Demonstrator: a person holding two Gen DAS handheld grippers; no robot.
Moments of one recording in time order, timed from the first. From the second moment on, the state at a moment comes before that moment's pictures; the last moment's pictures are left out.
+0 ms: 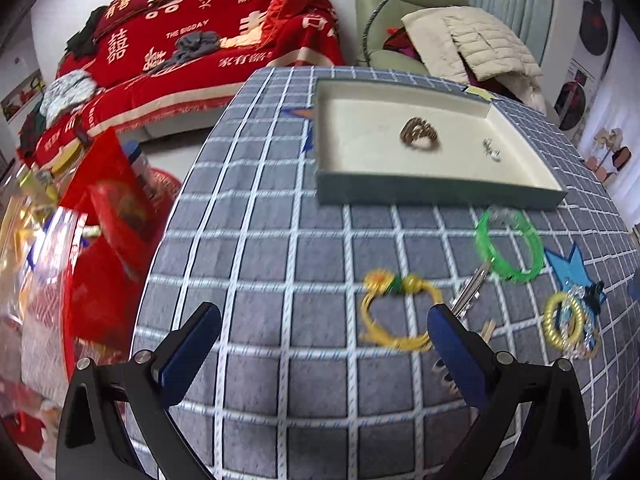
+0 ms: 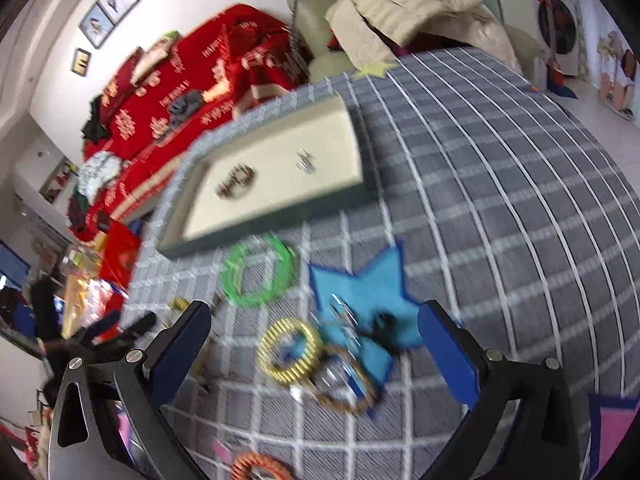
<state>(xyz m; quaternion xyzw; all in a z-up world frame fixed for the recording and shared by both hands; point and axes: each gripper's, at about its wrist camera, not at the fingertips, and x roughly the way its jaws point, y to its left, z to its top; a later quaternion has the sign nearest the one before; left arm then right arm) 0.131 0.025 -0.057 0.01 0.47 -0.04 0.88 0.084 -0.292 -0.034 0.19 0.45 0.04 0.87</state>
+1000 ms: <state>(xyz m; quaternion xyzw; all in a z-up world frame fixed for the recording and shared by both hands) 0.144 0.021 -0.084 0.03 0.49 -0.02 0.87 0.060 -0.302 -0.065 0.11 0.47 -0.03 0.88</state>
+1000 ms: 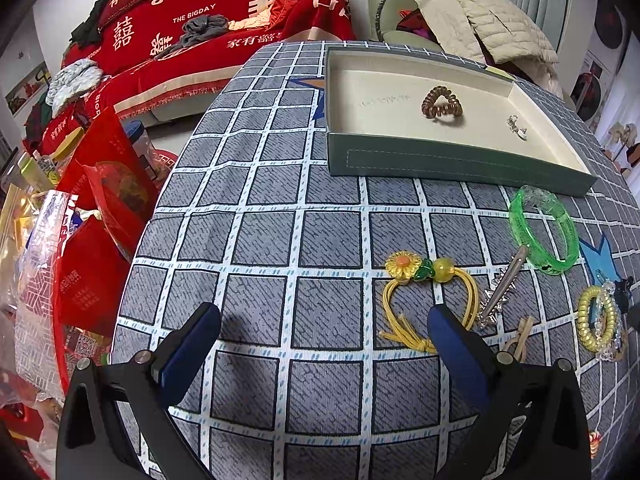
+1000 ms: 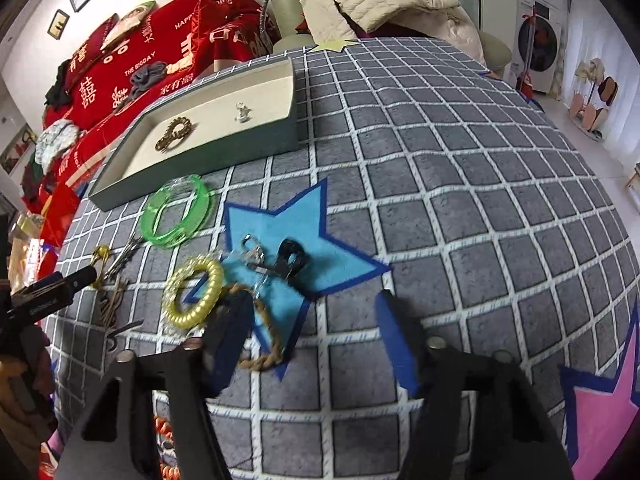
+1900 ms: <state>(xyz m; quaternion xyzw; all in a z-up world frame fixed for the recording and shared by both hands) 0.126 -0.014 -0.073 0.06 0.47 -0.13 0.87 0.068 -0.299 -0.065 0.11 0.47 0.02 0.88</state>
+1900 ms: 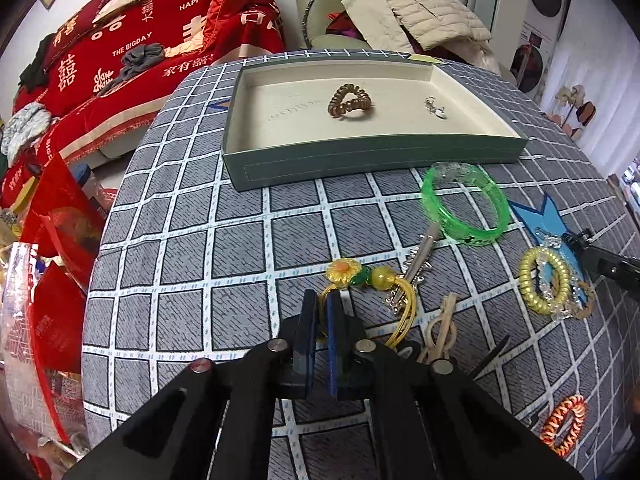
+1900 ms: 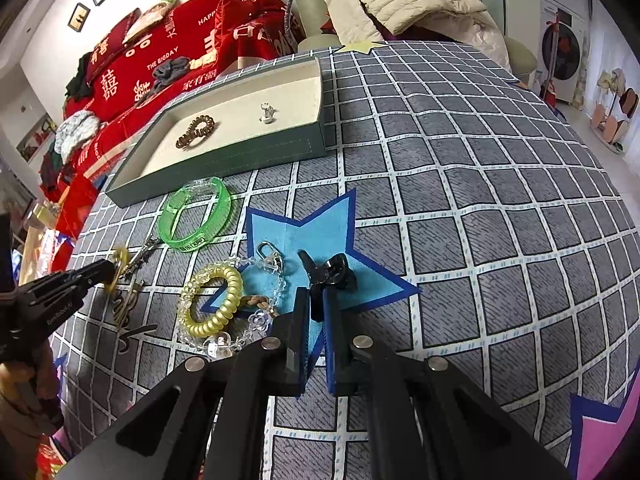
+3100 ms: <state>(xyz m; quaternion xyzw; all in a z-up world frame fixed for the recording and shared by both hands) 0.119 -0.013 -0.048 0.01 0.45 -0.16 0.88 0.081 -0.308 -0.071 0.12 0.47 0.01 0.88</state>
